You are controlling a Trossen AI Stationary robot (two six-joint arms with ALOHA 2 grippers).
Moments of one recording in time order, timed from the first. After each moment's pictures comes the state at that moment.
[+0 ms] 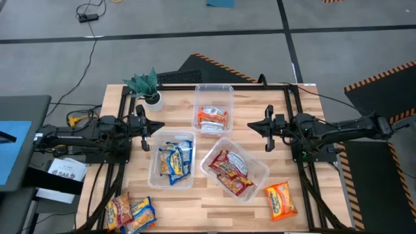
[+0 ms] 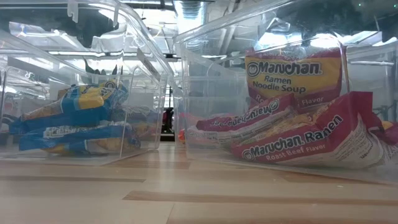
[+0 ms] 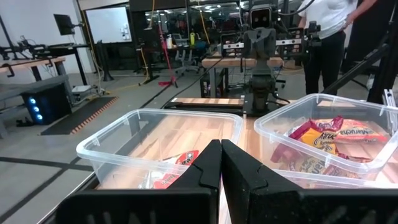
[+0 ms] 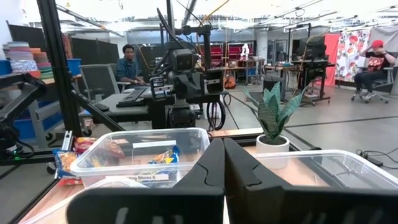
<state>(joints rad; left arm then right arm) 0.02 0.36 0.30 0.13 -0.27 0.06 -0.01 0.69 0.31 0.53 0.11 0.03</state>
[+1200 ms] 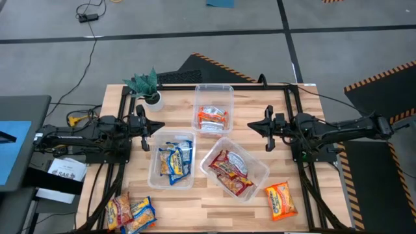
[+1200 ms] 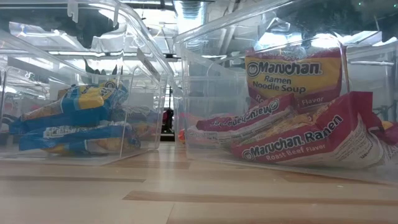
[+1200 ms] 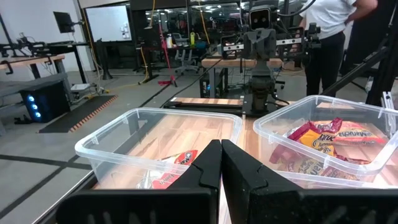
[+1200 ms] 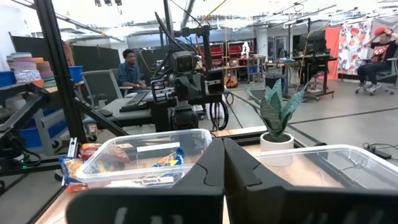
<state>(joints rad) 0.02 0.36 0.30 0.13 -0.27 0.04 -0.02 0.69 0.31 0.53 0.11 0.08</state>
